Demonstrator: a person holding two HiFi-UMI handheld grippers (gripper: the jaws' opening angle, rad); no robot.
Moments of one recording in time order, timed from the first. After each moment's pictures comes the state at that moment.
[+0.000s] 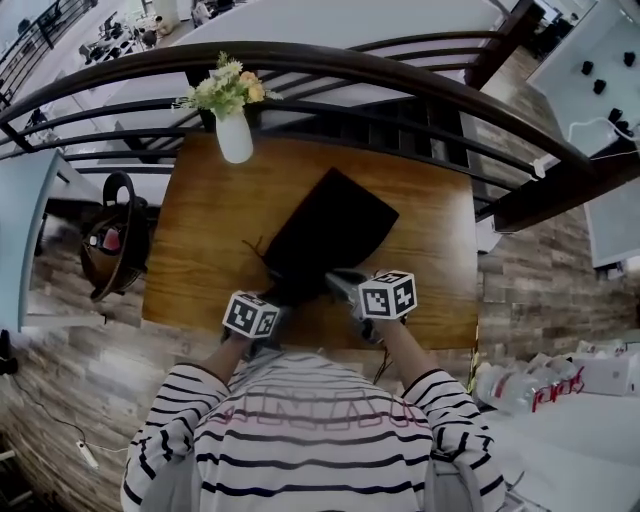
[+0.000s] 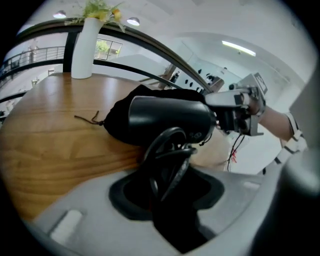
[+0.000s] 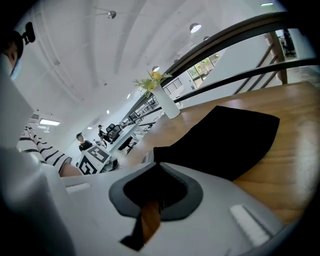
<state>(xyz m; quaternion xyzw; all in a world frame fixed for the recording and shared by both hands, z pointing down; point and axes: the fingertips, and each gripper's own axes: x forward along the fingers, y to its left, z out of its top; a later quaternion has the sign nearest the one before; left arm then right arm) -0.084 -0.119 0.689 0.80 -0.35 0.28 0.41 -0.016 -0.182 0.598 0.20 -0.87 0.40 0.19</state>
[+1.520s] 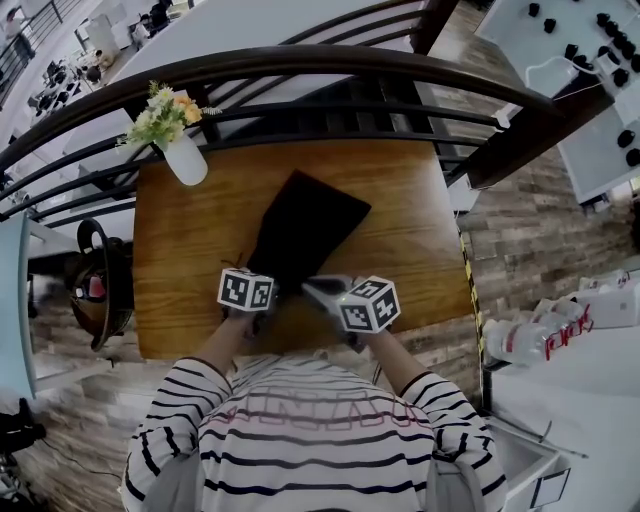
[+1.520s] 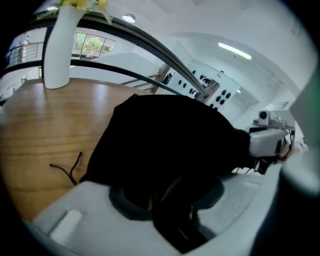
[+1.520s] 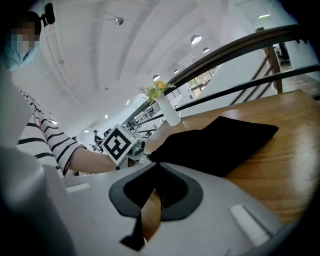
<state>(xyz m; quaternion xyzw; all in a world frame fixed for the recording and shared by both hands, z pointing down) -0.043 -0.209 0.670 0.82 -0.31 0.26 0.41 -0.012 -0.171 0.575 0.23 -0.89 0.37 0.16</state>
